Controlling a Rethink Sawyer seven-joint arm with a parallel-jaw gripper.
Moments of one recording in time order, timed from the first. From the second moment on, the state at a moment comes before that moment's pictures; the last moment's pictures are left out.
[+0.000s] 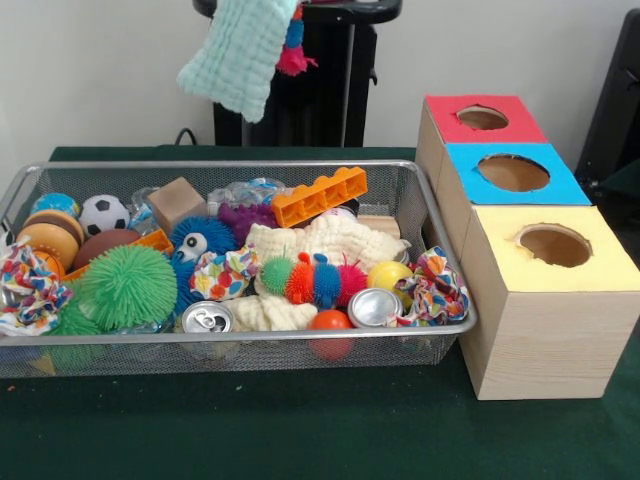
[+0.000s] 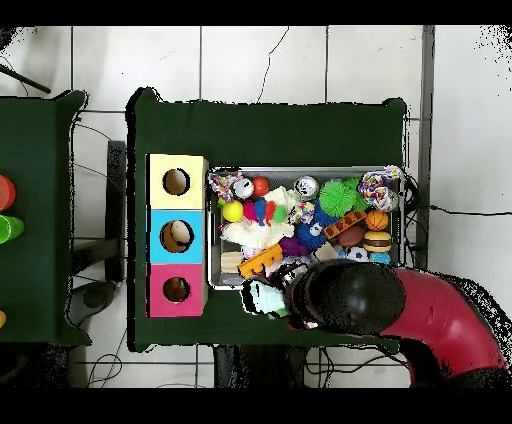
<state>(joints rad) -0.91 -1.21 0.66 2.13 -0.04 1.09 -0.50</state>
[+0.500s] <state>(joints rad) -0.88 -1.43 0.60 2.28 0.09 1.08 -0.50</state>
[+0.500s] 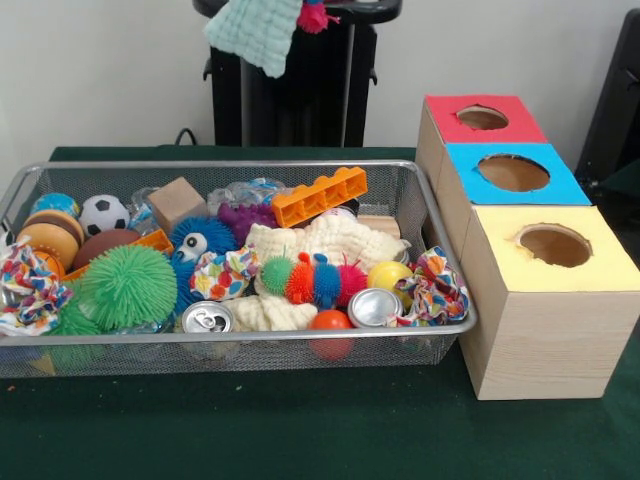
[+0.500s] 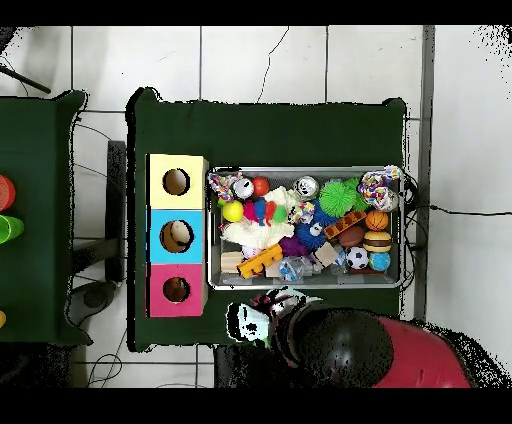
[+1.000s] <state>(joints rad) -0.83 -1.63 0.44 2.38 0.11 1.08 -0.51</state>
